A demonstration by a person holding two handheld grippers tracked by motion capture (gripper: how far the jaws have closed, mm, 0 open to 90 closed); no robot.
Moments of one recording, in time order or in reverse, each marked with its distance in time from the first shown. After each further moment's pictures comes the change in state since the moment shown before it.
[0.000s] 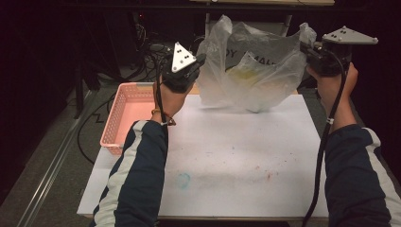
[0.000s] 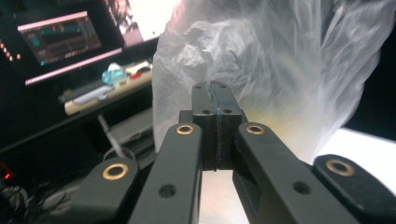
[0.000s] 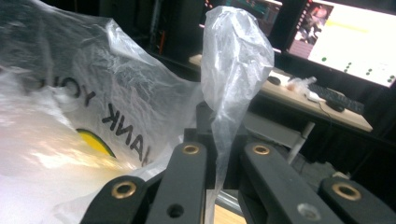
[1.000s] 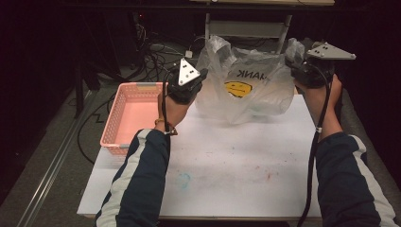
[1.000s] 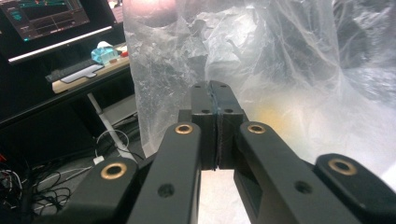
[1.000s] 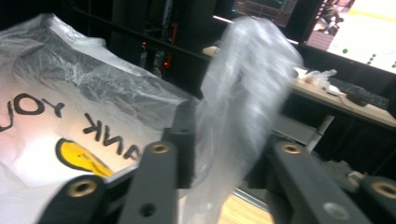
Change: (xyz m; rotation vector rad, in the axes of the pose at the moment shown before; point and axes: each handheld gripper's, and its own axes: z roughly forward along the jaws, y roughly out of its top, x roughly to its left) left arm -0.011 -0.041 0.020 0.090 -0.004 -0.002; right arm 0.018 -0.035 0.018 0.022 0.034 -0.001
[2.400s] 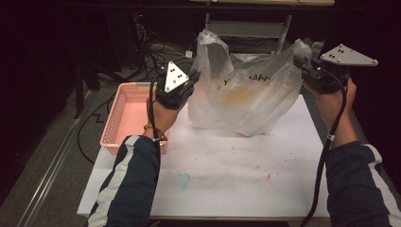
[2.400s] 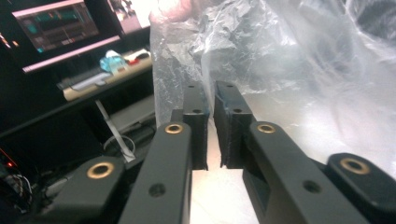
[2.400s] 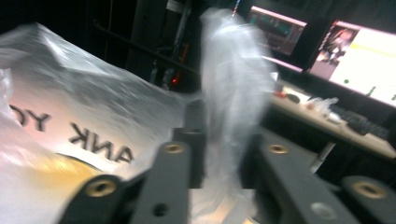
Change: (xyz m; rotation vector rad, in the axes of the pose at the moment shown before) left arm 0.001 -0.005 -0.032 -0.021 0.016 0.023; right arm 0.001 0.006 -0.038 -0.083 0.055 -0.056
